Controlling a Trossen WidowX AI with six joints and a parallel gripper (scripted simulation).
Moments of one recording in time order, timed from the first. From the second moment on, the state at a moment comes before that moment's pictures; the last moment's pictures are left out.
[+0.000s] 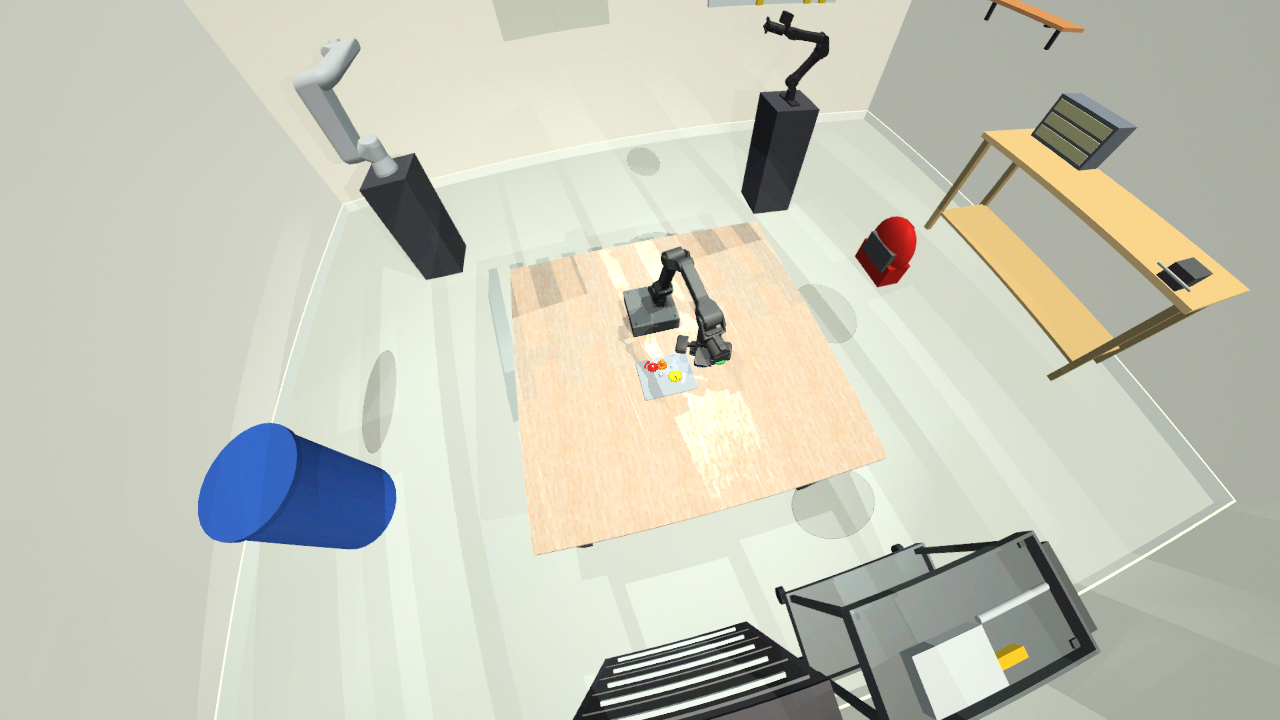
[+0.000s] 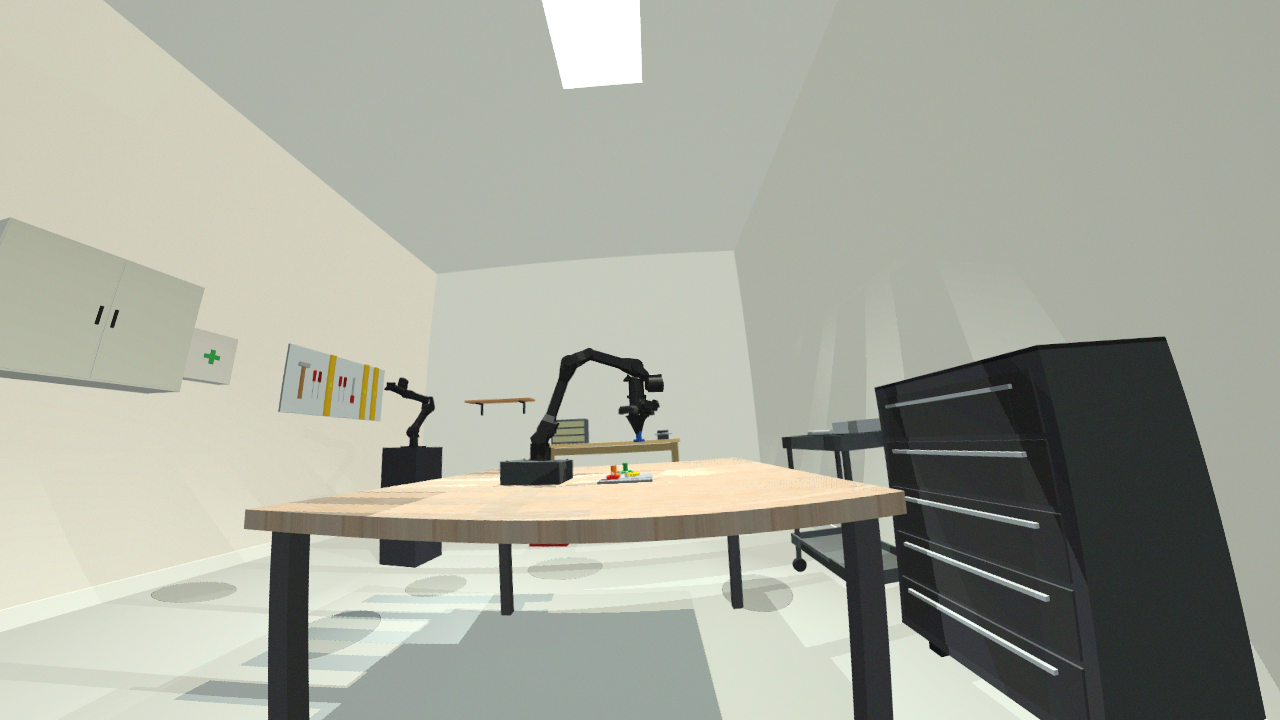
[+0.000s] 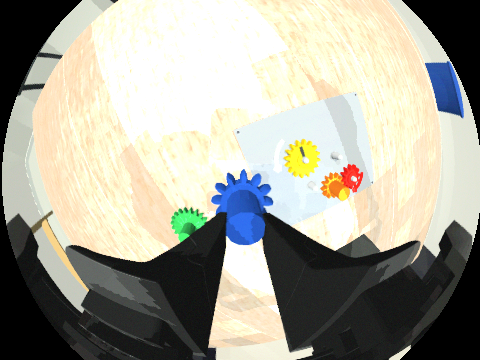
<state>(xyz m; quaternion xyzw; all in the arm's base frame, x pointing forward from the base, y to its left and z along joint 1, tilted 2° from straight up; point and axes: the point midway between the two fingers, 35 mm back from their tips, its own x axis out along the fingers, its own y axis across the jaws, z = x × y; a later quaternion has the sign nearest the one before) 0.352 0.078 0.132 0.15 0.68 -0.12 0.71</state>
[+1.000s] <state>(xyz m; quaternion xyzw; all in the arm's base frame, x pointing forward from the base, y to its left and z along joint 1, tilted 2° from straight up) 0.333 0.035 0.102 0.14 0.68 -0.12 0.71</state>
